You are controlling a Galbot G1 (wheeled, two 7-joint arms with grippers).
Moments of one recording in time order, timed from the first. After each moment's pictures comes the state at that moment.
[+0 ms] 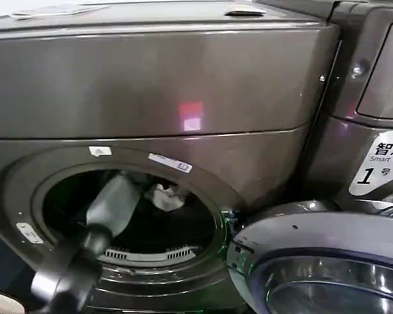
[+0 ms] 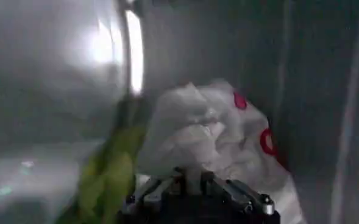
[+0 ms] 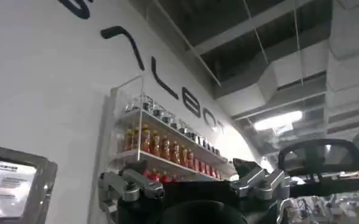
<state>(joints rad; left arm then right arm) 0.25 -1.35 -0.23 -0.85 0.34 0.18 0.63 -1.73 1.06 2.37 1.91 0.97 -0.23 -0.10</state>
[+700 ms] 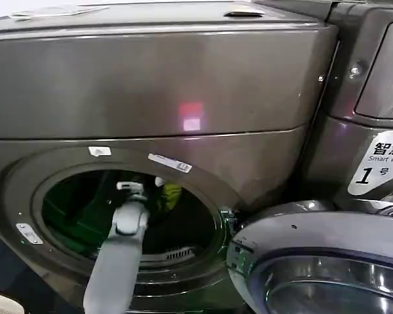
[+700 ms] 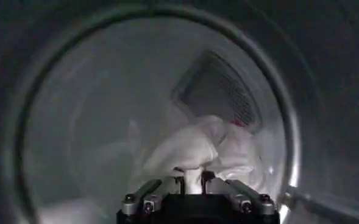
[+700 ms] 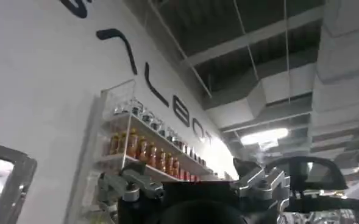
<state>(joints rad) 0.74 -1.48 -0.47 -1.46 0.00 0.00 0.01 -1.72 1.05 2.35 1.90 0.87 -0.16 -0.07</state>
